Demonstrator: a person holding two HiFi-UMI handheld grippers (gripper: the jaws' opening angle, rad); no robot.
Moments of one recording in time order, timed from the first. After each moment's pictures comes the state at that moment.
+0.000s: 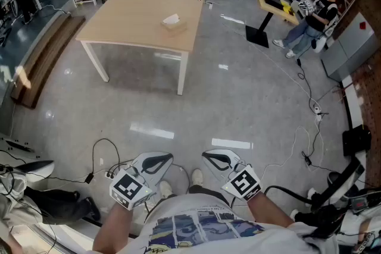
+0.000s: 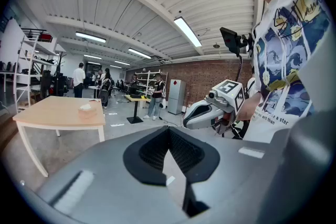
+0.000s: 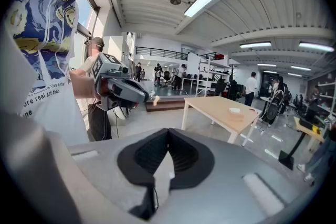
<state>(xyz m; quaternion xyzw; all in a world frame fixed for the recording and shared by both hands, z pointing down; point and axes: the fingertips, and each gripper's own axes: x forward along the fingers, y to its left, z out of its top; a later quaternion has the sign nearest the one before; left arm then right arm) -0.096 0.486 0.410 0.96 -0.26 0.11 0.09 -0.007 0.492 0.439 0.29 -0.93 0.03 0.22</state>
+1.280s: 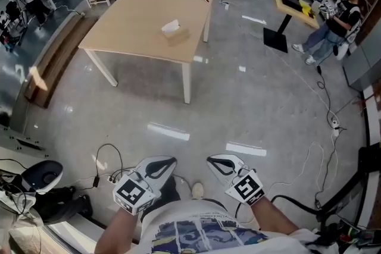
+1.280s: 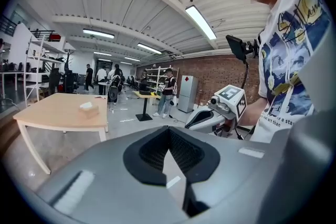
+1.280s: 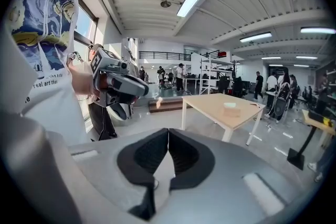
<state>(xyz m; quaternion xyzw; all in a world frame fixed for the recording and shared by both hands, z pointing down) 0.021 0.377 0.426 0.94 -0.31 0.13 0.11 0.111 0.381 0.476 0.26 -0.94 0.05 0.20</state>
